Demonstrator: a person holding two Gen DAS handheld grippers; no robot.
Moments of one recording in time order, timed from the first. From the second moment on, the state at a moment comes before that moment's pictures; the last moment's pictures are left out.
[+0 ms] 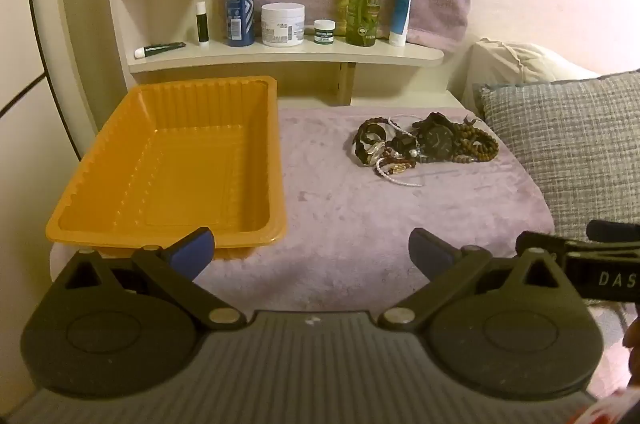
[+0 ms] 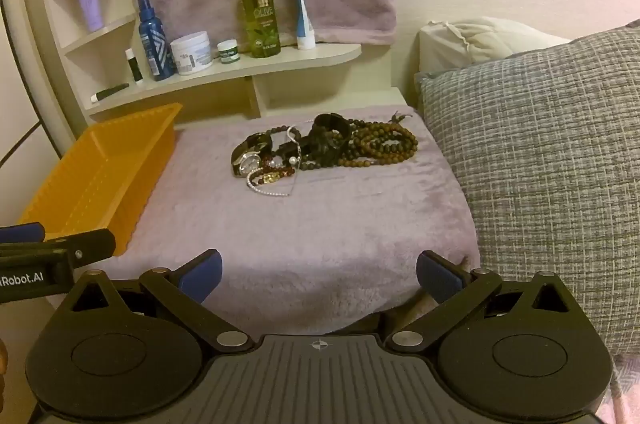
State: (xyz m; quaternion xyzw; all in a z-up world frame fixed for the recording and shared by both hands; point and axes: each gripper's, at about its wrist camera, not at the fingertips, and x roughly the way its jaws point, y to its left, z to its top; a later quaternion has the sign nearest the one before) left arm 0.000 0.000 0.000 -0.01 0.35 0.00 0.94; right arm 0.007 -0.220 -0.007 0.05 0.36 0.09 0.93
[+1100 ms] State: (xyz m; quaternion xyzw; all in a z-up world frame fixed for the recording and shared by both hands) left arm -0.002 0.000 -0.002 -0.02 0.35 -0.01 0.94; right arm 0.004 -0.219 -0.007 0.06 0.36 0.09 0.93
